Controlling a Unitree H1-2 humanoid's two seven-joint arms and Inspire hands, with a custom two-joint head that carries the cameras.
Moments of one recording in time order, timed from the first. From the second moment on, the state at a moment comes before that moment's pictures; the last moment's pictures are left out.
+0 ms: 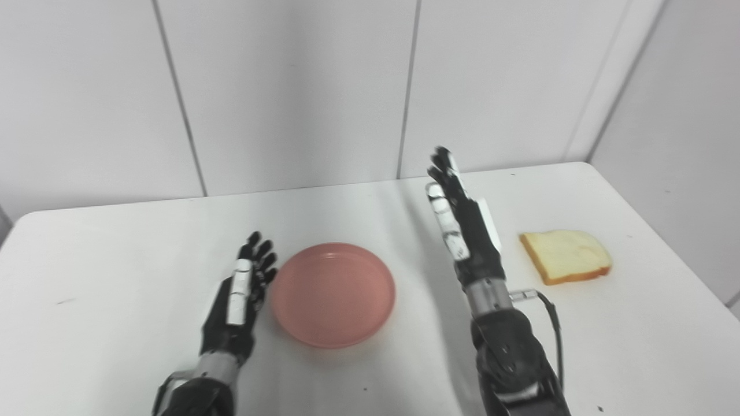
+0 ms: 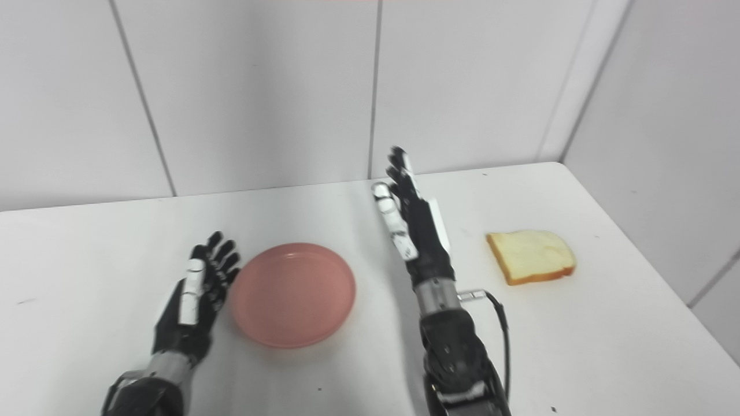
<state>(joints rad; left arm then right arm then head) -0.30 -0.08 -0.07 0.19 -0.12 0.08 -0.10 -0.32 -0.10 -0.03 -0.22 -0.16 0.10 -0.05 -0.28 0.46</state>
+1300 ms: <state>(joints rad) -0.23 -0.02 -0.07 0.05 -0.13 0.05 -0.17 -0.46 -0.93 0.02 -0.28 -0.40 0.47 0.66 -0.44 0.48</state>
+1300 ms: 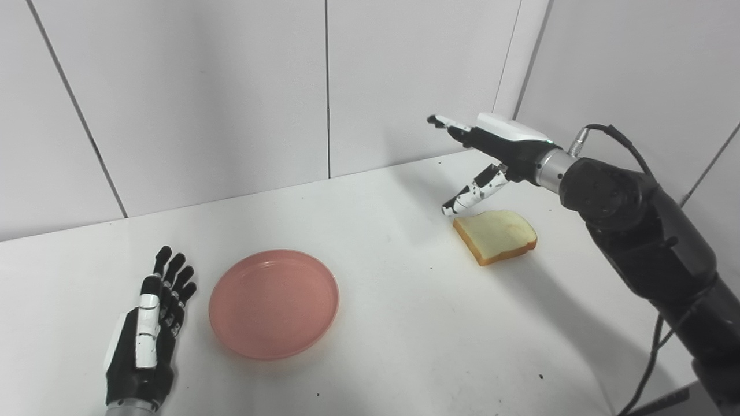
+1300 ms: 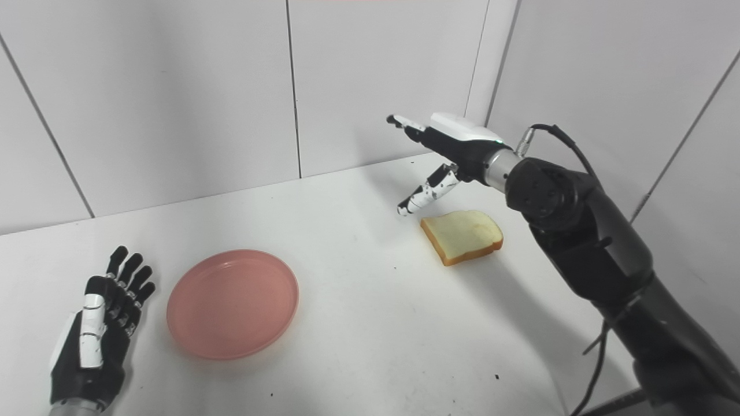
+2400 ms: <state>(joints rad) -0.22 0.00 -0.02 0.01 -0.20 0.06 -0.17 -0.50 -1.08 0.29 0.00 -0.84 0.18 0.73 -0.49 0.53</state>
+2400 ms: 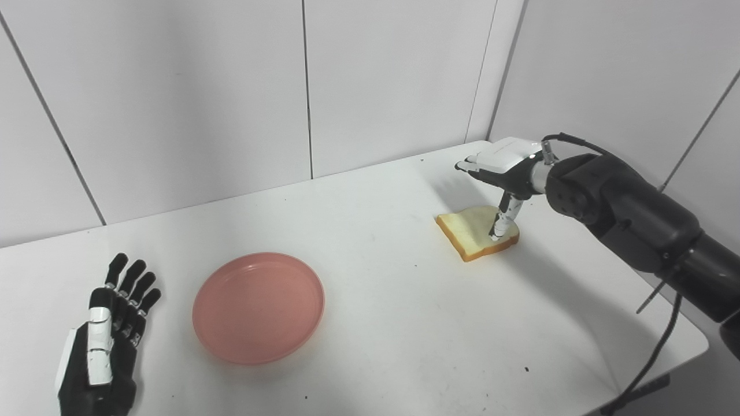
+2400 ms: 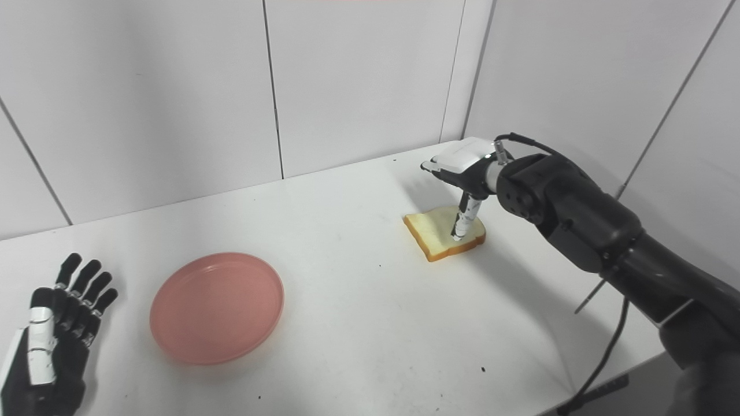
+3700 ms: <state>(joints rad) -0.20 0.02 -0.01 -0.06 -0.22 0.16 -0.17 -0.49 -0.97 0.33 0.15 -0.90 0.10 0.72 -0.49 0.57</state>
